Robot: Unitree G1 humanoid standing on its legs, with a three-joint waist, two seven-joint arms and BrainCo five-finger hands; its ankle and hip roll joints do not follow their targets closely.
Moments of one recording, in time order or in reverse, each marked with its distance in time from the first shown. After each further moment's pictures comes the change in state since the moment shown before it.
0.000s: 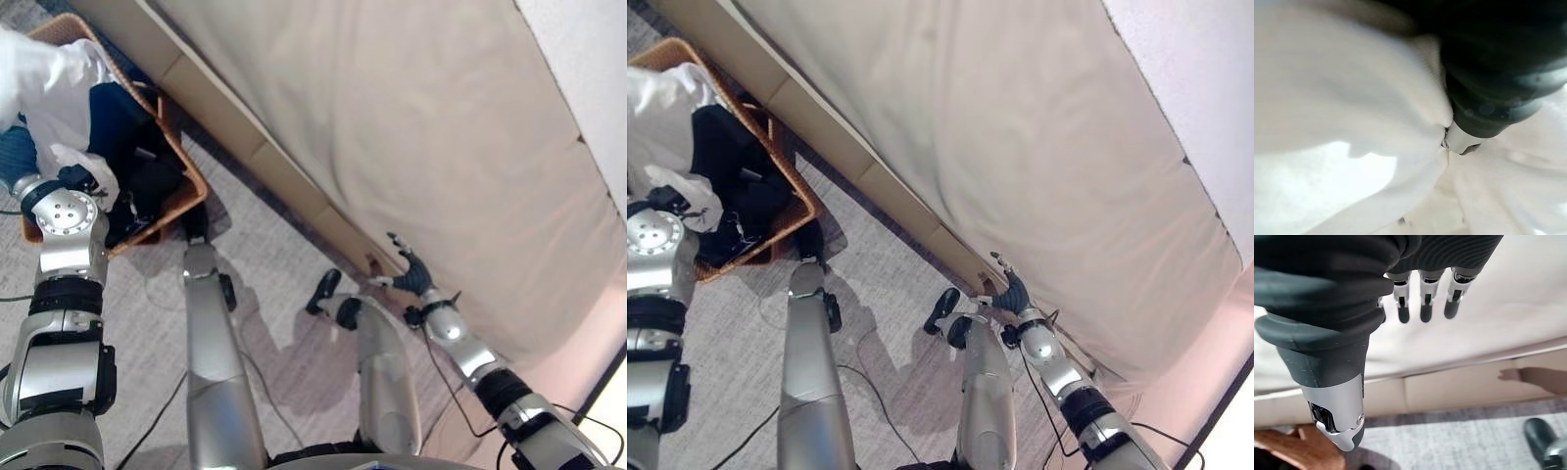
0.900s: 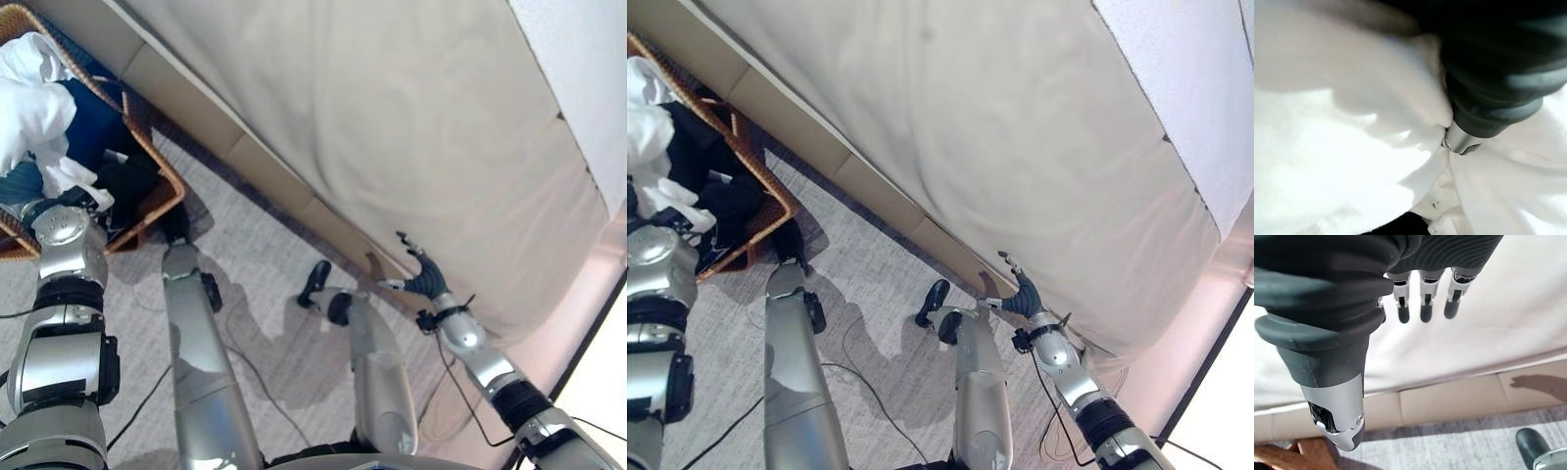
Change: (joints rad) left arm -0.026 -0.020 0.029 0.162 -0.117 0.081 -0.100; right arm 0.071 -0.056 -0.030 -0.108 0.008 -0.035 0.025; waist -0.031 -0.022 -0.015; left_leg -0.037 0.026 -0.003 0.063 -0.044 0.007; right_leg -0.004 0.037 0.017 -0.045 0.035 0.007
